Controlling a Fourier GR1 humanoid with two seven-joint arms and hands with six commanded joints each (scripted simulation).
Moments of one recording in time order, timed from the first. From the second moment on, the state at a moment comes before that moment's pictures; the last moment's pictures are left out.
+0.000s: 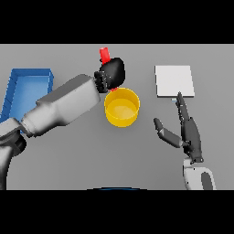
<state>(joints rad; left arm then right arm) -1.22 0.28 -1.04 -0.81 -1.39 -0.31 -0.22 0.10 -0.03 0.12 -1.72 0.22 -0.06 -0.10</state>
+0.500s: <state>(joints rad) -1.51 0.32 -0.98 -0.68 -1.44 -0.27 -0.29 0.09 -0.02 0.13 -1.72 0.24 -0.07 -0.09</state>
